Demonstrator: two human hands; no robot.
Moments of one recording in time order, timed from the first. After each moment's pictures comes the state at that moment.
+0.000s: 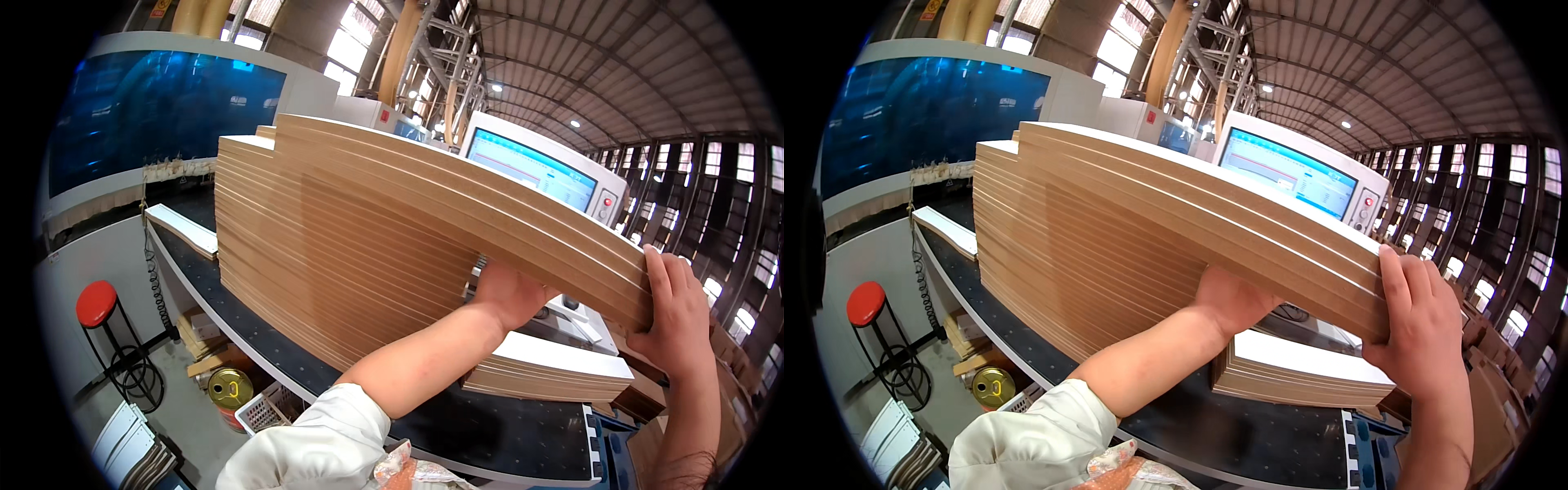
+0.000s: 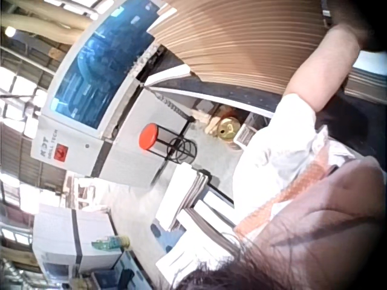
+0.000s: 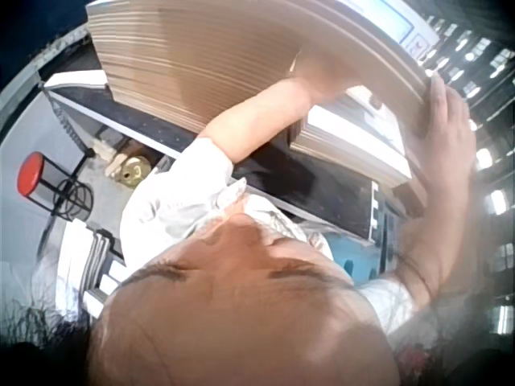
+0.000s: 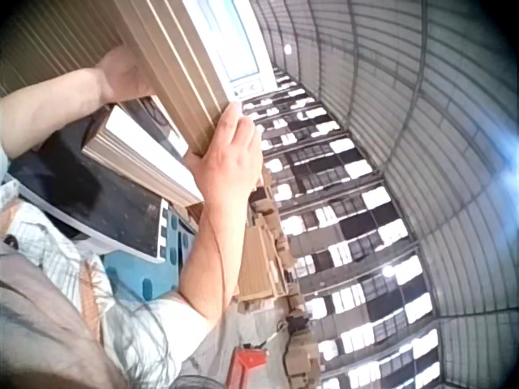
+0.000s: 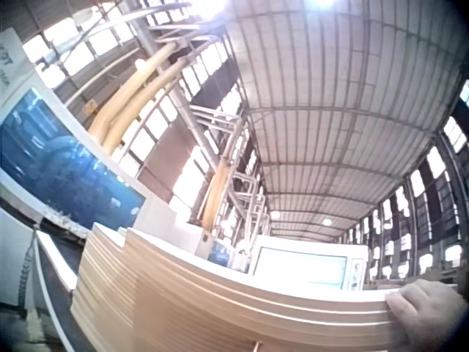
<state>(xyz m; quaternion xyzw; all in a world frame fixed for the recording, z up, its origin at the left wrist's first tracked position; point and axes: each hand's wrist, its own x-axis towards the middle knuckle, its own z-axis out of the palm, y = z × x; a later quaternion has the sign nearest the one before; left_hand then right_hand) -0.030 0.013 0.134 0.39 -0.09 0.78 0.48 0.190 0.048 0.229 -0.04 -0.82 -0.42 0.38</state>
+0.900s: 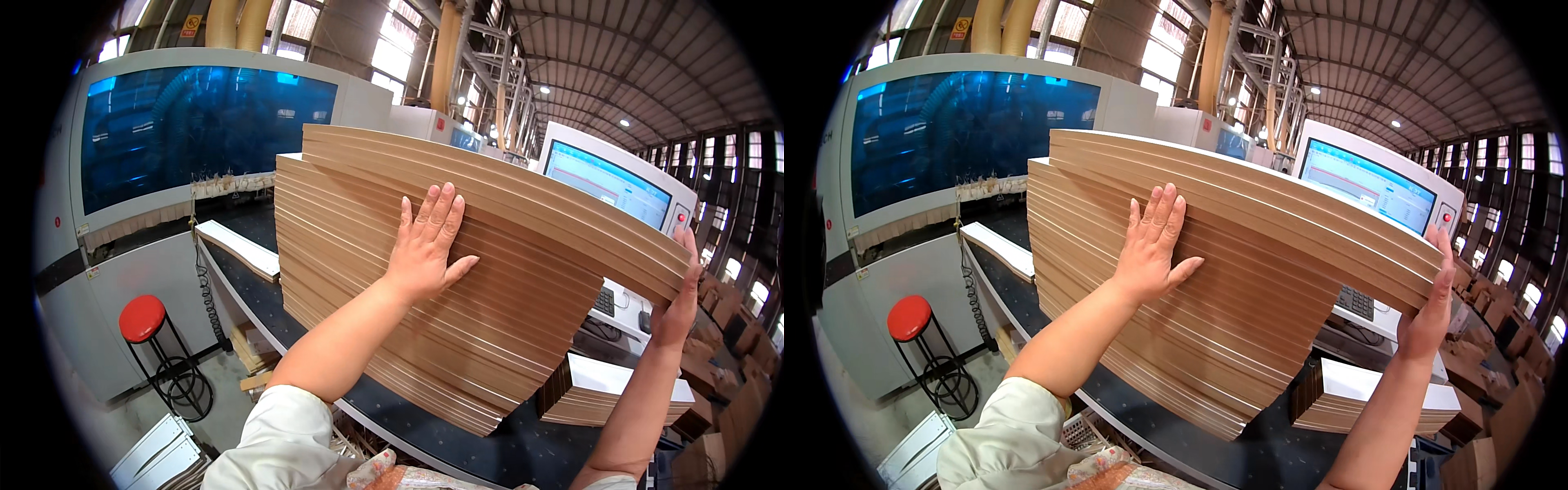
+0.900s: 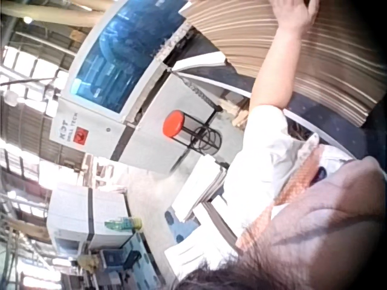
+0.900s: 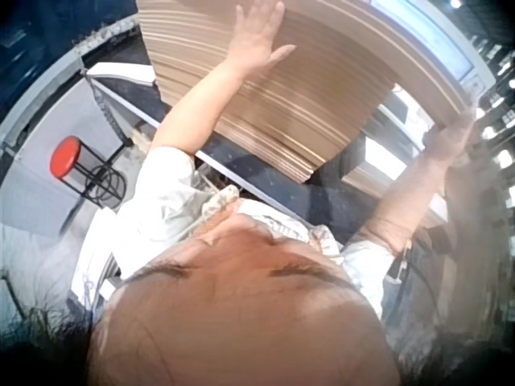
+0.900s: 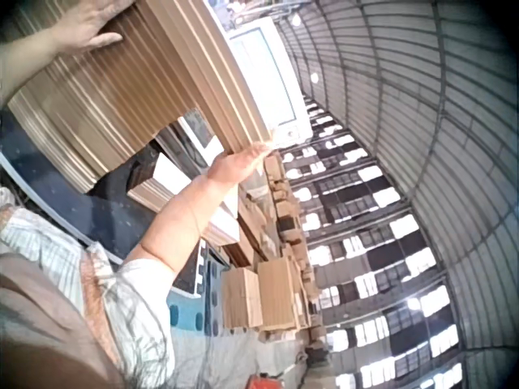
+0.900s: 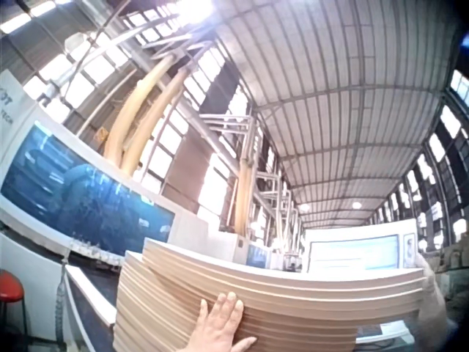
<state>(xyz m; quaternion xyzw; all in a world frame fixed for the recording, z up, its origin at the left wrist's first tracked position) -0.257 -0.141 0.100 0.44 0.65 0.28 -0.55 -0.002 0.112 0.179 0.17 -0.65 0.40 0.62</state>
